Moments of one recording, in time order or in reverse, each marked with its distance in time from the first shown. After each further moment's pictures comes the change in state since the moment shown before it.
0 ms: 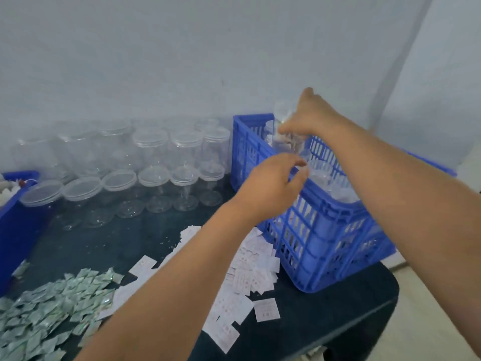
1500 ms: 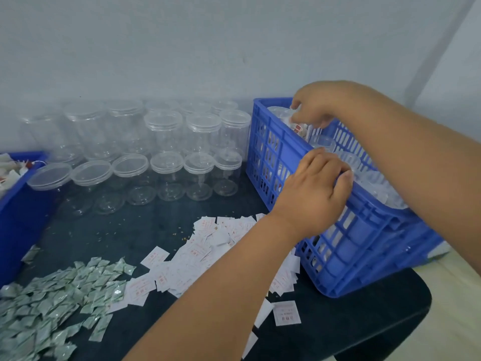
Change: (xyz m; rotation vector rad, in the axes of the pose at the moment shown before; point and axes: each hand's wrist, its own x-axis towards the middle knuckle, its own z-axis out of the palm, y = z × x) left_hand 0.002 -0.024 0.052 -0.148 0.155 0.105; right_hand 0.015 -0.054 0.016 -0.470 -0.333 -0.166
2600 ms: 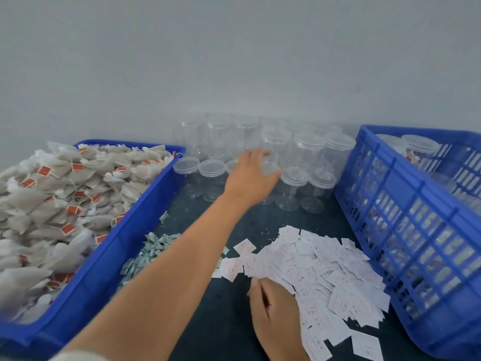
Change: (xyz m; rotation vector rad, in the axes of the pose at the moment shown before) left_hand -0.088 -0.115 -0.220 0.482 0.324 -0.623; right_hand -0.244 -0.235 0.295 1.107 0.303 -0.385
